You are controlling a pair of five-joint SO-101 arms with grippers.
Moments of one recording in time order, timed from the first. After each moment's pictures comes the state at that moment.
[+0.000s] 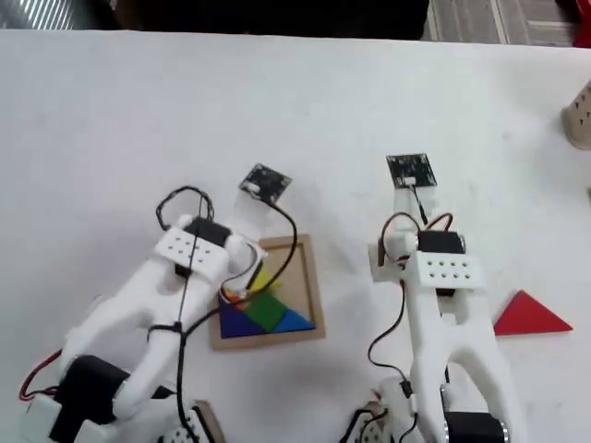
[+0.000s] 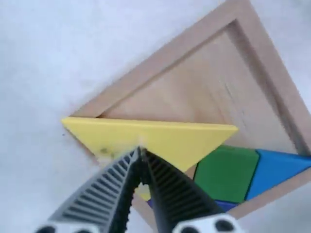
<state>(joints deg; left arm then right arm) 18.5 -13.0 46.4 56.8 -4.2 -2.1 -27.7 50.7 58.0 10.3</state>
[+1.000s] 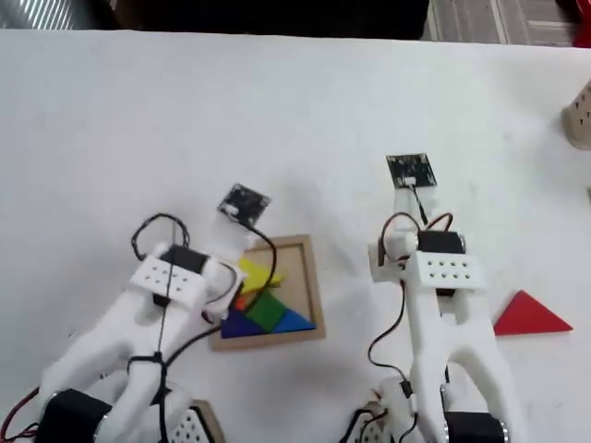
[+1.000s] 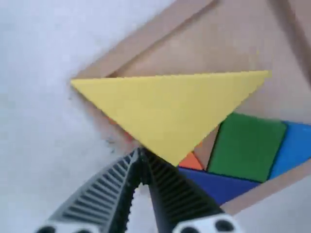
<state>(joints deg) 14.7 -24.2 60.4 53.5 -6.8 -2.1 -27.7 50.7 58.0 10.3</state>
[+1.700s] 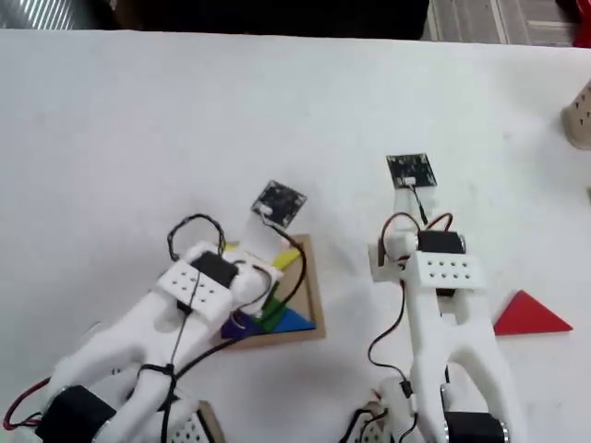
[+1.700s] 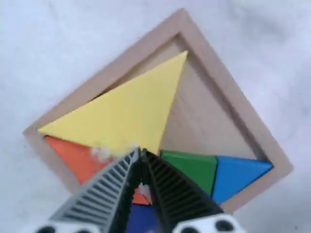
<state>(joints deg) 26.4 -23.8 57.8 47.3 2.1 -2.1 -27.7 50.7 58.0 10.5</state>
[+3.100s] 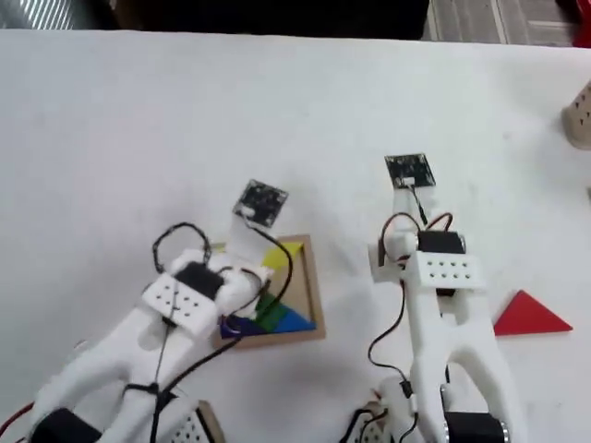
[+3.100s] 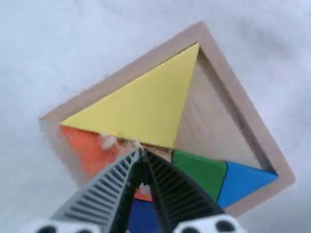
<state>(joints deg) 24.3 -30.9 63.3 45.0 6.0 -2.1 -27.7 50.7 58.0 11.4</state>
